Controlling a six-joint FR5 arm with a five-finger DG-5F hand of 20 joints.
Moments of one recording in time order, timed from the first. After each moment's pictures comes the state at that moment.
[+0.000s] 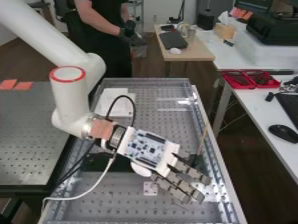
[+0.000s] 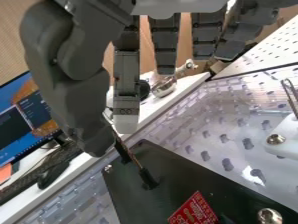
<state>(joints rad) 1.42 -2.21 -1.67 -2.55 -1.34 -0.22</state>
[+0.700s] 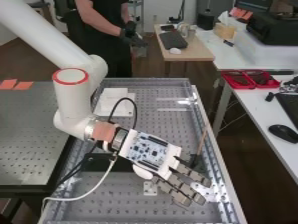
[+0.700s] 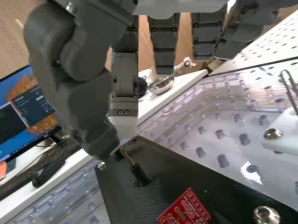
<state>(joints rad) 1.41 -2.23 -1.65 -2.57 -1.33 -0.23</state>
